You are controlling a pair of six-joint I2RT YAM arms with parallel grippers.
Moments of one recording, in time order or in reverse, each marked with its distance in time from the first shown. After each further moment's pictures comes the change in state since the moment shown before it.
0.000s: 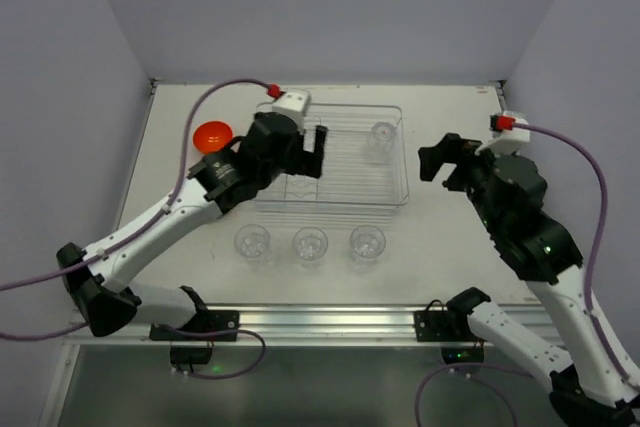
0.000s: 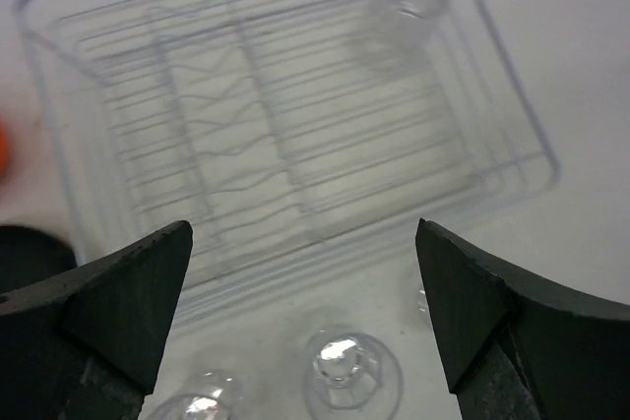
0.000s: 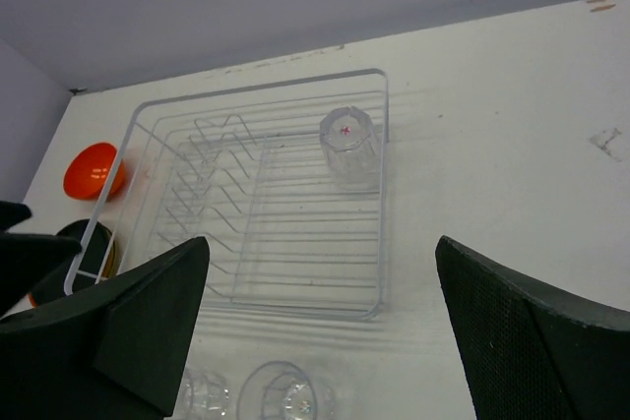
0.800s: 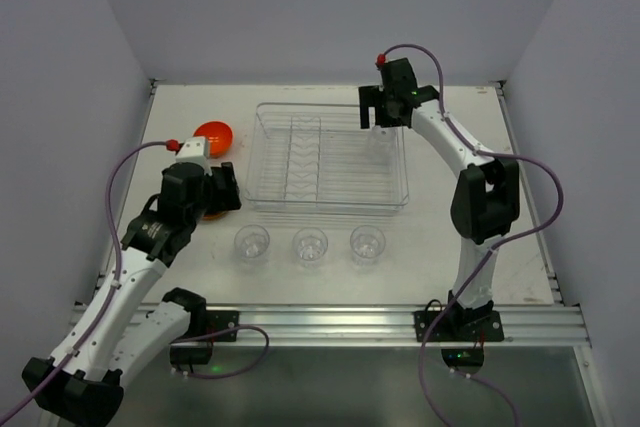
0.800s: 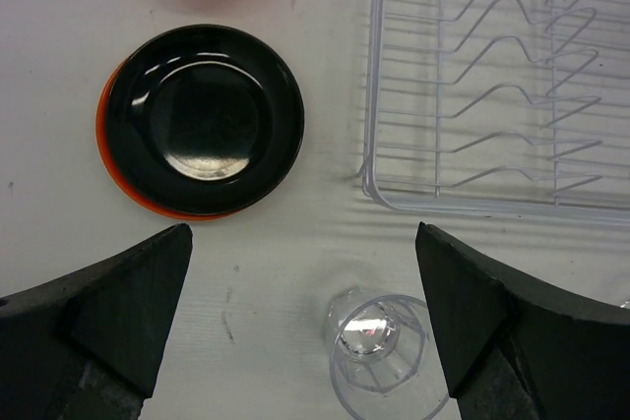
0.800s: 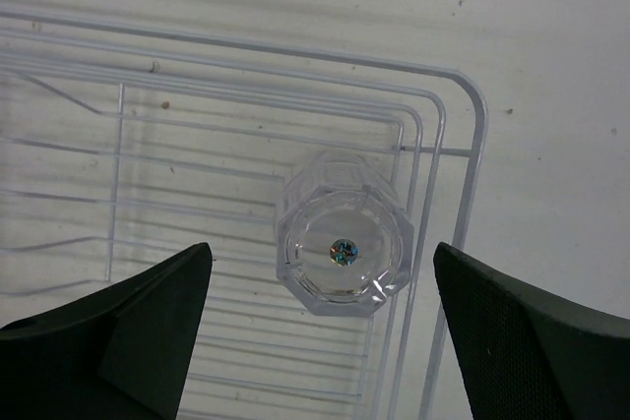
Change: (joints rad) left arm 0.607 -0.589 -0.637 -0.021 0.058 -0.023; right arm -0.156 1.283 0.655 0.013 -0.209 -0.183
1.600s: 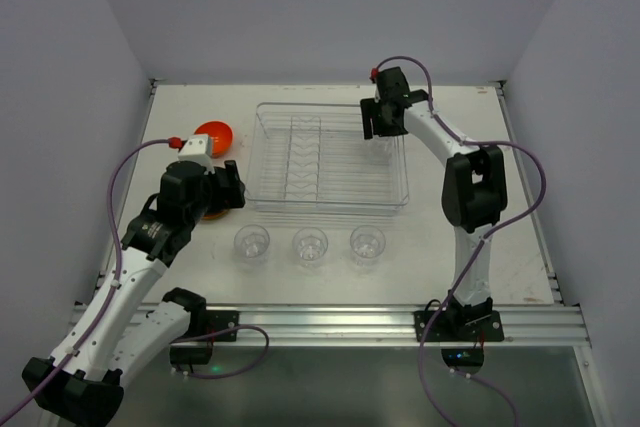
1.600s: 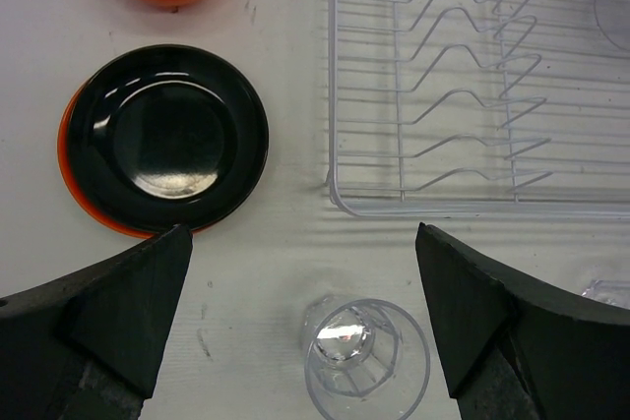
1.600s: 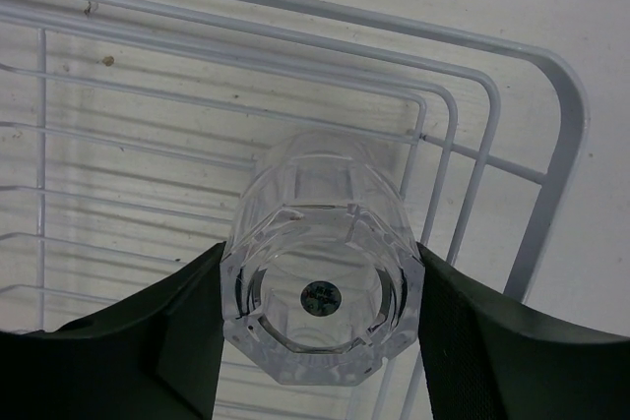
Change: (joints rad) left arm 0.000 -0.015 -0.003 0.045 0.076 0.006; right arm -0.016 0.140 0.026 -0.037 -0.053 -0.053
